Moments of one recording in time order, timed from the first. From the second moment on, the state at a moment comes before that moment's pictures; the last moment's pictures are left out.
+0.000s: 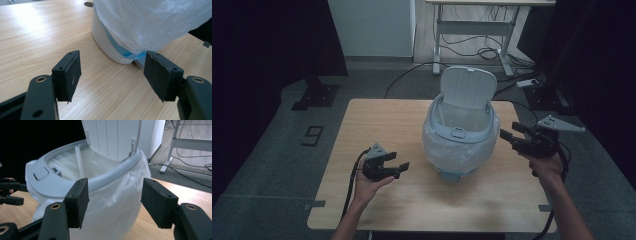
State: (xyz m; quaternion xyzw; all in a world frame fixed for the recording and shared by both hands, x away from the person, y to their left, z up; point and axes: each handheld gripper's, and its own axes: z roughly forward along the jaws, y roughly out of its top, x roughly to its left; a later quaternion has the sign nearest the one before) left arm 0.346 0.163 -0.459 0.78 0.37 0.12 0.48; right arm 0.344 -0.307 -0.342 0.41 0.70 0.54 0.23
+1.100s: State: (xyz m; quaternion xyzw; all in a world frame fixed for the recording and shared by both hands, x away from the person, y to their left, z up) left arm 0.349 0.165 -0.464 0.79 0.37 0.11 0.48; right arm 0.409 -0.294 -0.311 0.41 0.71 0.52 0.22
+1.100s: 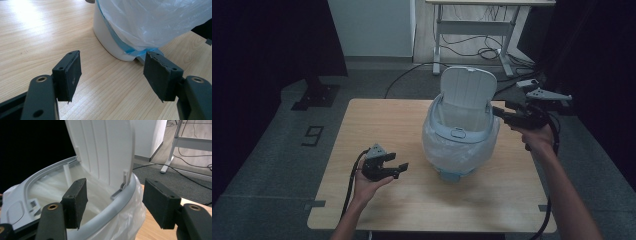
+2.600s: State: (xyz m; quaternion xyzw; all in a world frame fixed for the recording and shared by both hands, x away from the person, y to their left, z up) left arm 0.348 0.153 -0.467 0.79 0.35 0.05 0.50; right arm 0.416 -0.240 -0.326 0.34 0.75 0.56 0.12
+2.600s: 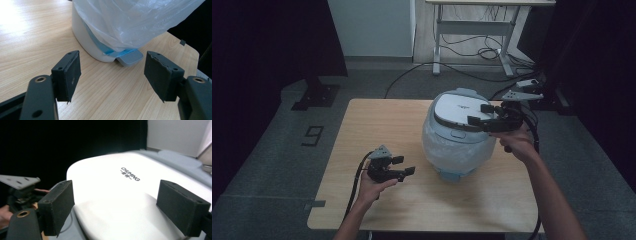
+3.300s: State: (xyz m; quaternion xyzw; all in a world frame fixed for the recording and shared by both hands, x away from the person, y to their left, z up) left arm 0.349 0.170 -0.455 0.77 0.37 0.06 0.51; right arm 0.406 -0.213 -0.332 0.38 0.75 0.49 0.23
